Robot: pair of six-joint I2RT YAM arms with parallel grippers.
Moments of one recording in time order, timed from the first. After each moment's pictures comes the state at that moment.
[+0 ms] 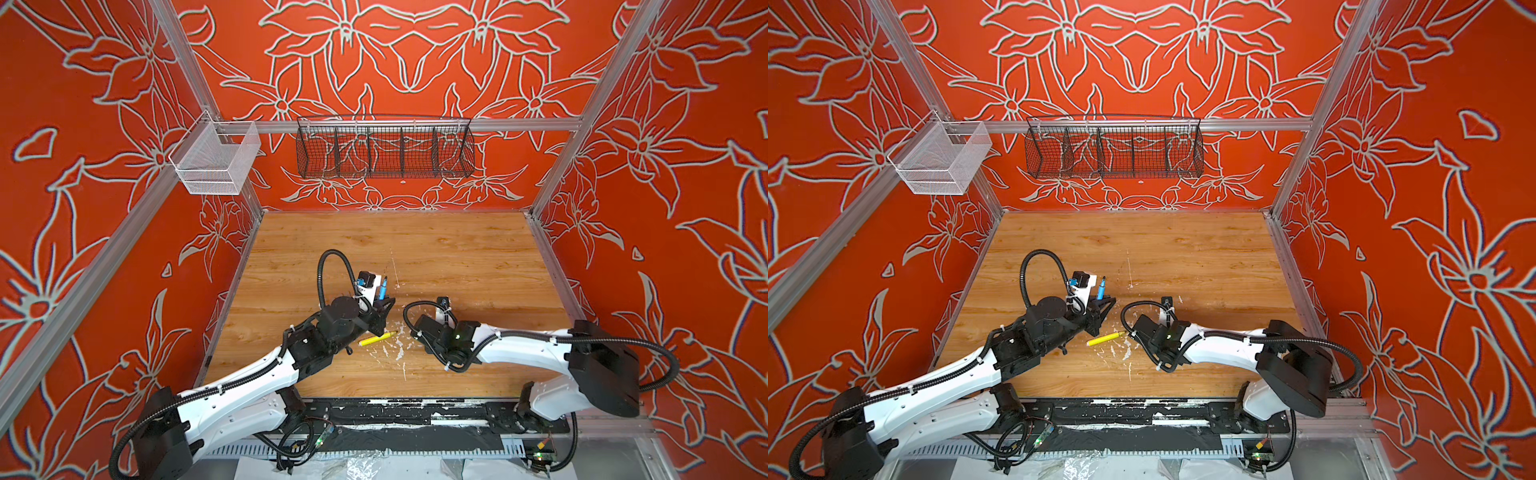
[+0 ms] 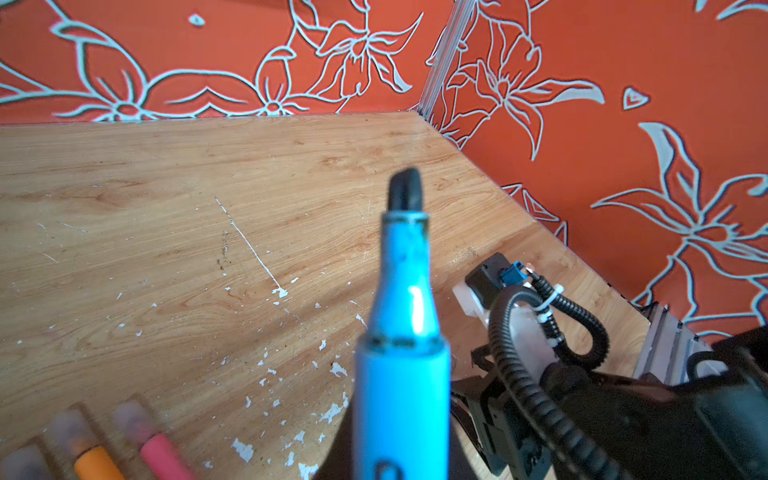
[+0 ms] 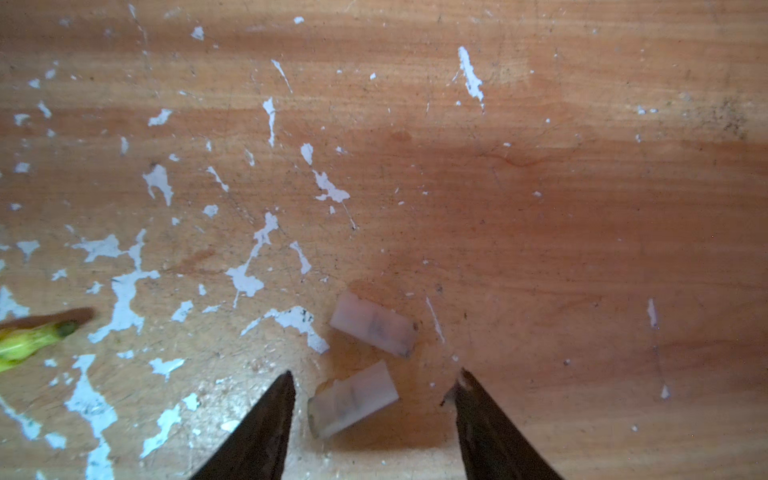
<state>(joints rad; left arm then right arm) -0.82 0.92 0.57 0.05 -0.12 -0.36 1.05 1.49 0.76 -0.56 0.52 1.01</state>
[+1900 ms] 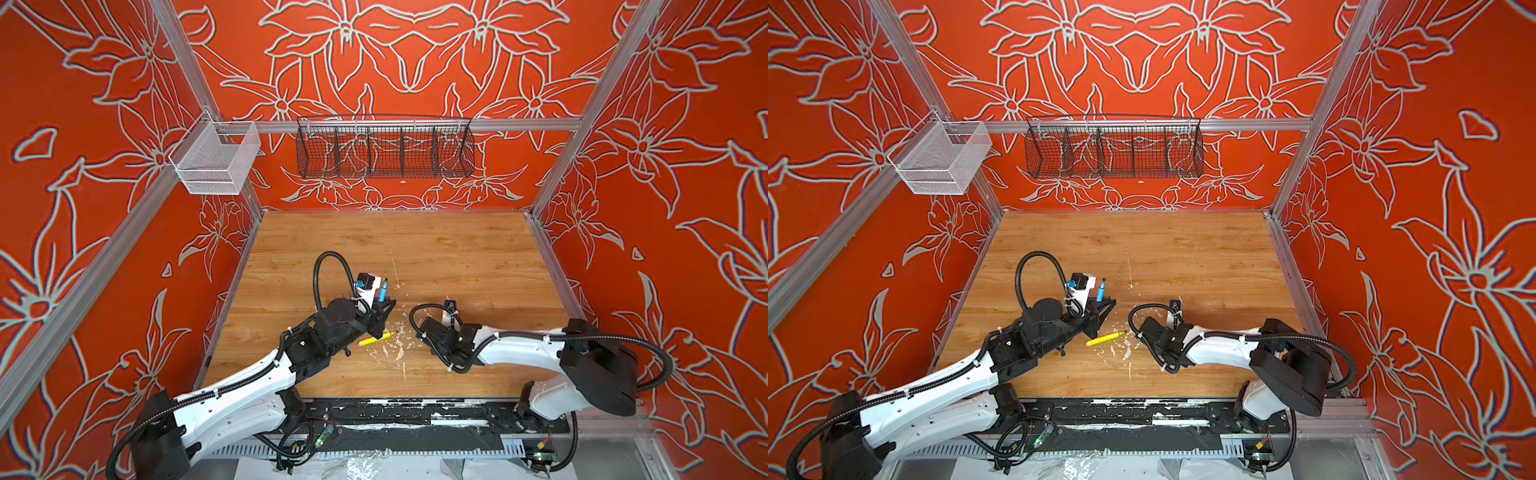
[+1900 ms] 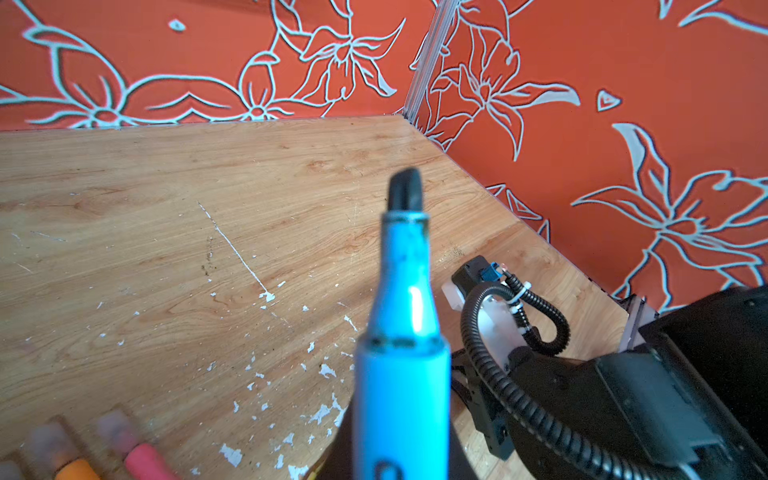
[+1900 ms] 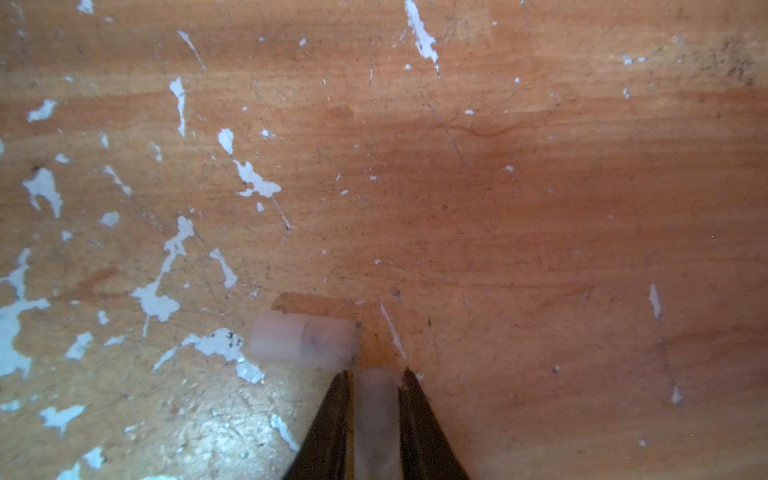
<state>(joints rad) -0.82 0.89 0.55 0.06 -0.08 -0.35 1.01 1.49 0.66 -0.47 0.51 1.06</state>
